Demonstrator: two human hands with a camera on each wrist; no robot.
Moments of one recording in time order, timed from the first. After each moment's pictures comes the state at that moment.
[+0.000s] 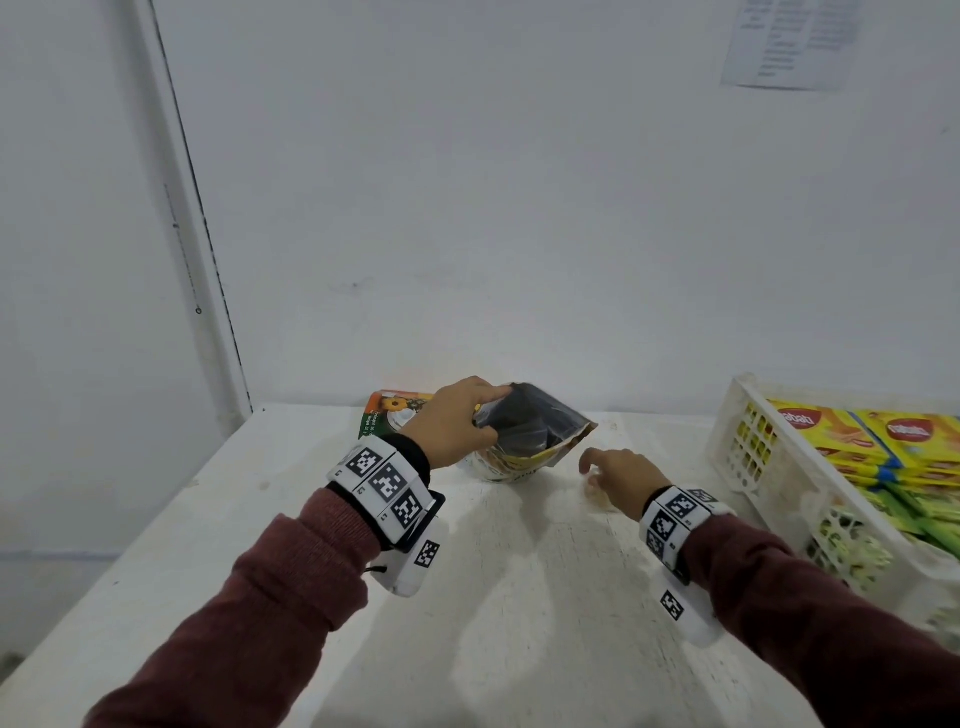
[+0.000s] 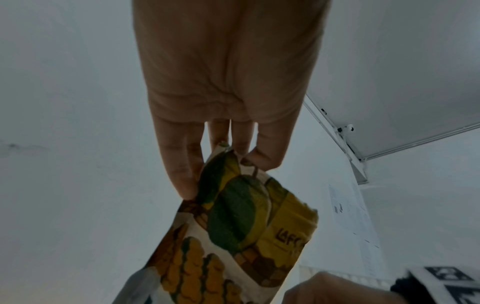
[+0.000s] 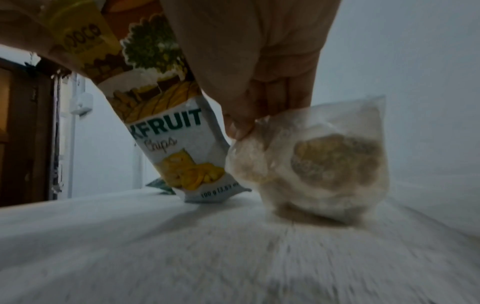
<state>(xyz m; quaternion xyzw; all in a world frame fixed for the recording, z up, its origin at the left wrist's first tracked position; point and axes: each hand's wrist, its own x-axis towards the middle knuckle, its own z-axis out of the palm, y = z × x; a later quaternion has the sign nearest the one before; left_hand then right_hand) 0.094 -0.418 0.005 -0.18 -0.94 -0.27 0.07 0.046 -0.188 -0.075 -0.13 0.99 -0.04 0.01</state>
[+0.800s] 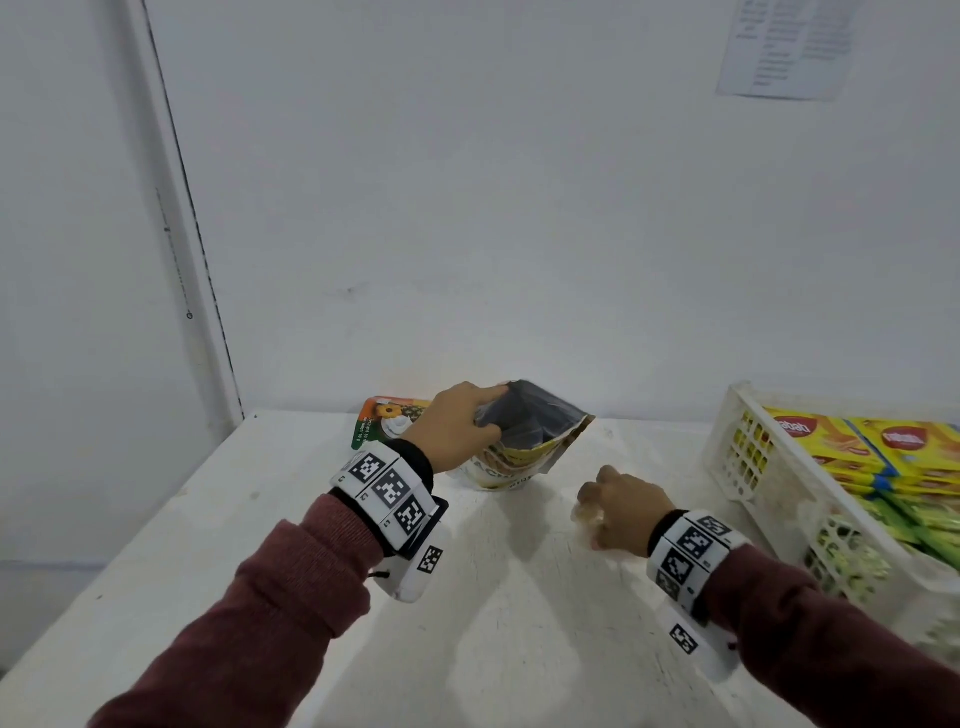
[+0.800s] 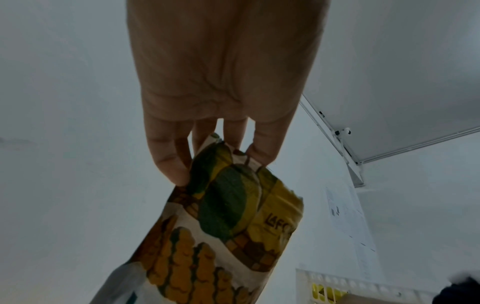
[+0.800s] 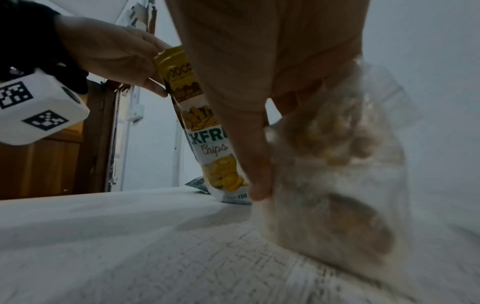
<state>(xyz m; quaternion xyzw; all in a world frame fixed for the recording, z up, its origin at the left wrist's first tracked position) 0.096 -0.411 0.012 -0.18 -0.93 -0.30 0.08 0.070 -0.191 -0.073 -0.15 0.98 0.07 0.07</state>
